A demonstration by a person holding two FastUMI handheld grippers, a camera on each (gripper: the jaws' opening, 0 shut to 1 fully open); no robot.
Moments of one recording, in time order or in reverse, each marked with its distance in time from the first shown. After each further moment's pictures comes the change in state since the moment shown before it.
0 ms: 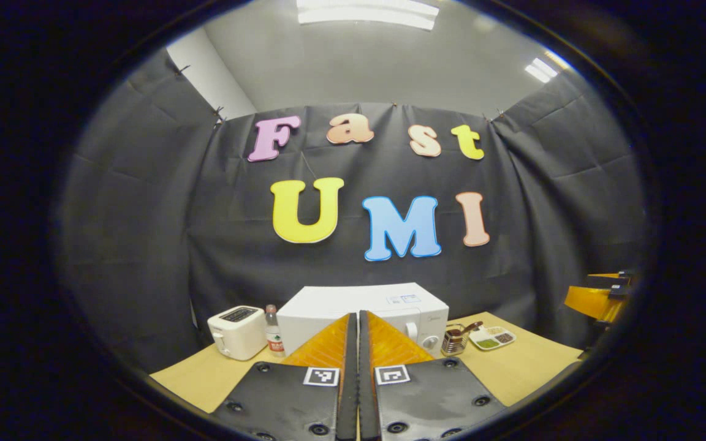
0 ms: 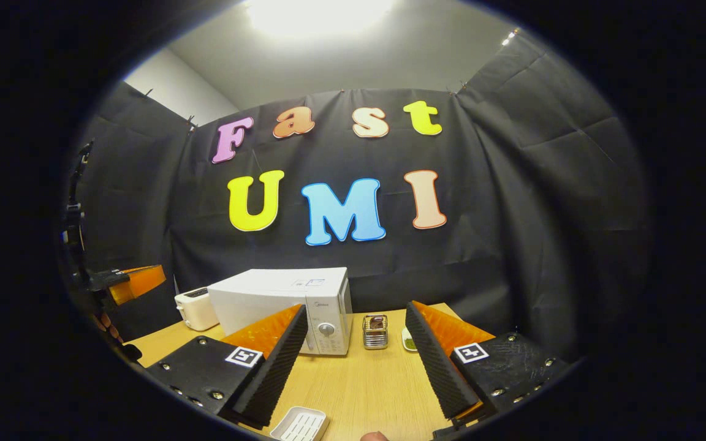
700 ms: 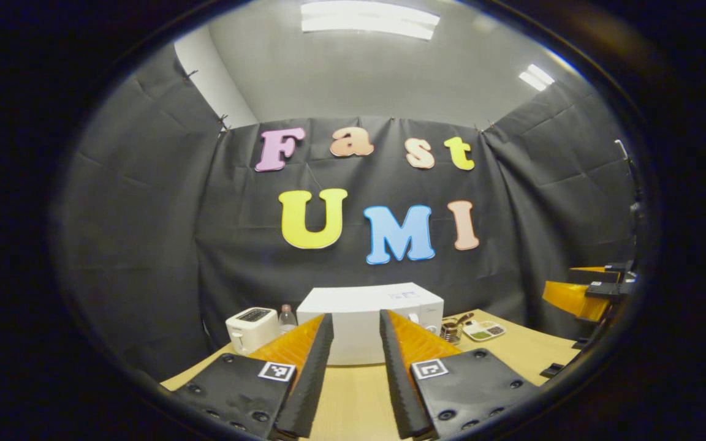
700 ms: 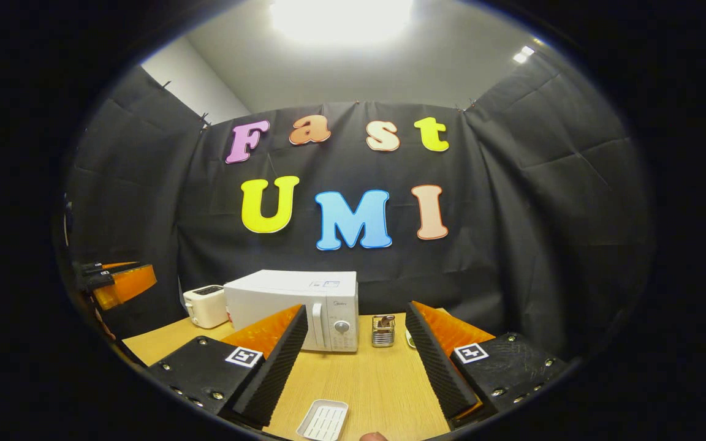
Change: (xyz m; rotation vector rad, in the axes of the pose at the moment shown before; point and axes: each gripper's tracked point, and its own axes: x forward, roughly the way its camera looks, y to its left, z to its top) left arm -0.076 0.045 0.006 -0.004 -0.025 -0.022; right arm -0.052 0.055 0.002 -0.047 -0.024 -0.023
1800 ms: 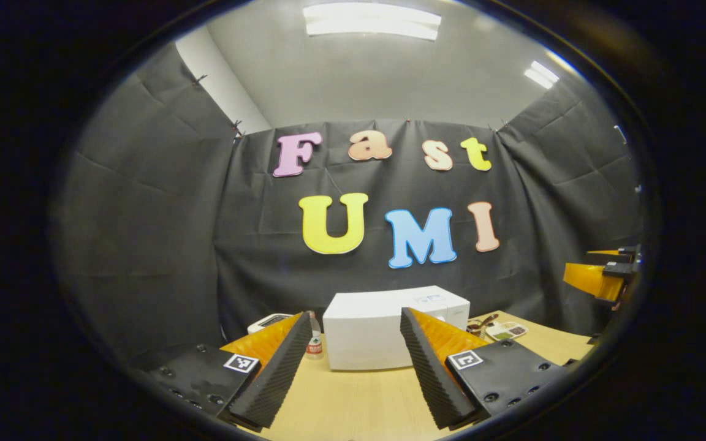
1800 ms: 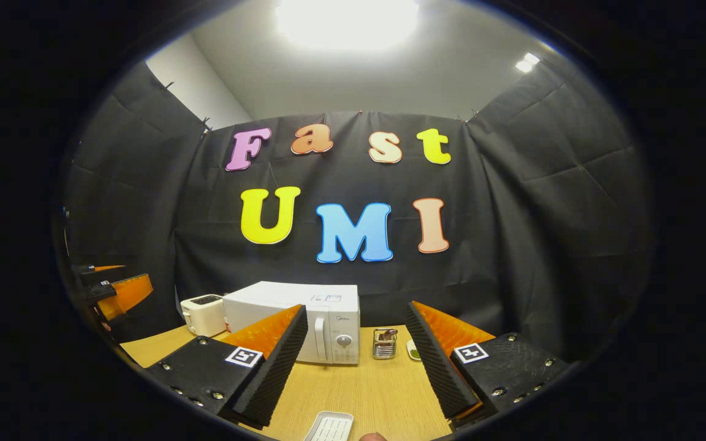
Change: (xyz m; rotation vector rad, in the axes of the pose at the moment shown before) left arm 0.010 0.037 0.002 0.027 -0.018 0.070; right arm 0.017 0.005 0.030 -0.022 -0.064 -0.027
